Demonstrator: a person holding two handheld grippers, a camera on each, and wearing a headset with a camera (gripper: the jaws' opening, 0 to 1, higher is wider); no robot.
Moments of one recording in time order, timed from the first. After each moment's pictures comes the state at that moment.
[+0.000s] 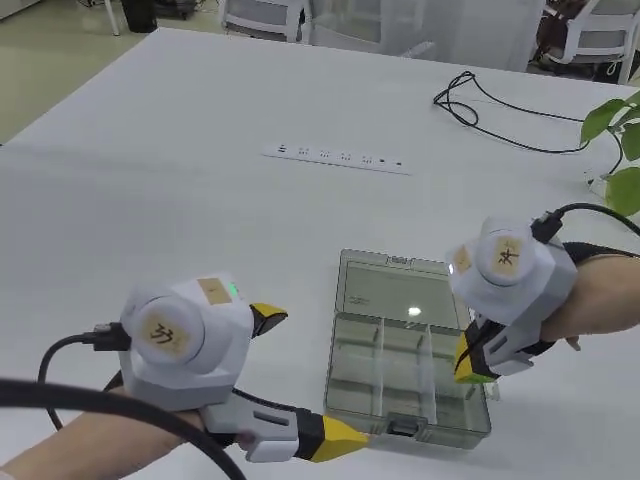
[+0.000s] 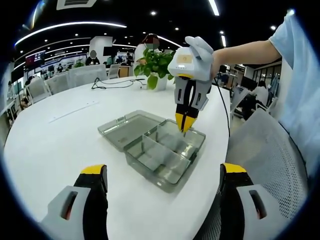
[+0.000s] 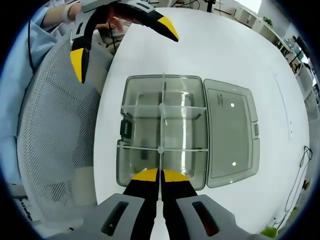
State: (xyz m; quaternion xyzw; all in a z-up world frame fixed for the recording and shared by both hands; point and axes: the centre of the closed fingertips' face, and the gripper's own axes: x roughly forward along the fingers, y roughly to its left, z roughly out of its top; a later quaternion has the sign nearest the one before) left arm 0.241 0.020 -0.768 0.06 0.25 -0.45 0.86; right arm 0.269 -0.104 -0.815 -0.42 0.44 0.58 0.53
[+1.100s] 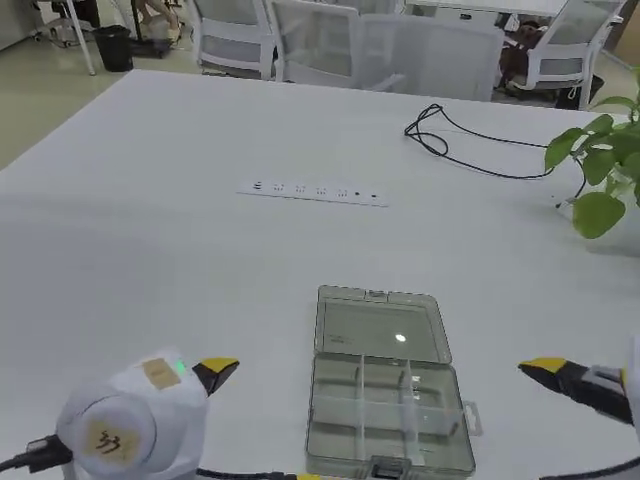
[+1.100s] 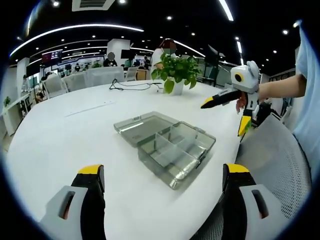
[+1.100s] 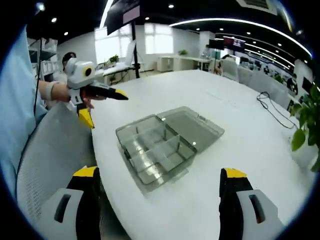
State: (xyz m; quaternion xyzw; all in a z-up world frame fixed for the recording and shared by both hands) left arm 0.239 0.040 -0.765 0.03 0.23 -0.37 0.90; right arm 0.239 -0.149 -0.762 -0.09 0.26 0.42 0.86
